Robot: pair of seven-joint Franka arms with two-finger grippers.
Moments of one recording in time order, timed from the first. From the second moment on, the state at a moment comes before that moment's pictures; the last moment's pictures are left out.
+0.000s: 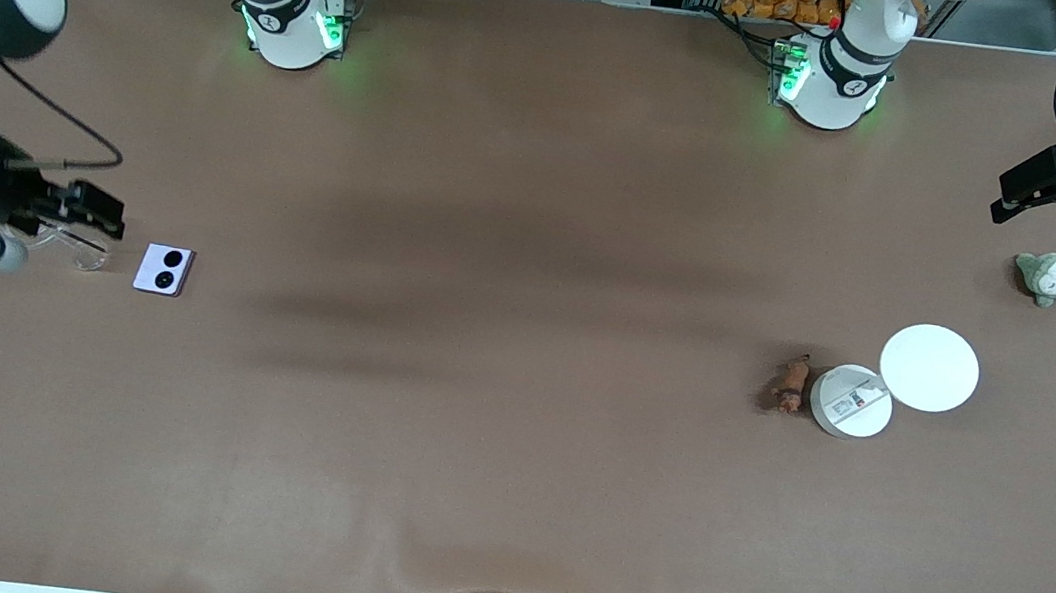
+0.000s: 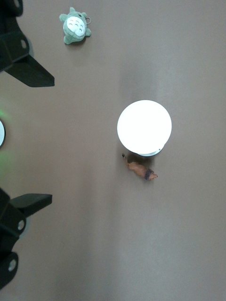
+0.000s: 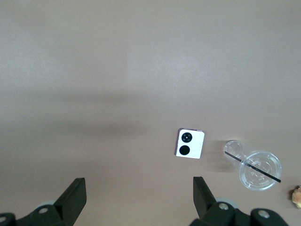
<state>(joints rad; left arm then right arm) 0.02 -0.11 -0.08 -1.63 -0.03 1.53 -0.11 -0.01 0.13 0.06 -1.55 -0.03 1.65 -0.02</state>
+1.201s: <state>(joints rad) 0.03 -0.11 -0.08 -1.62 -0.03 1.53 -0.11 -0.02 -0.06 0.03 -1.62 -0.03 1.49 -0.02</state>
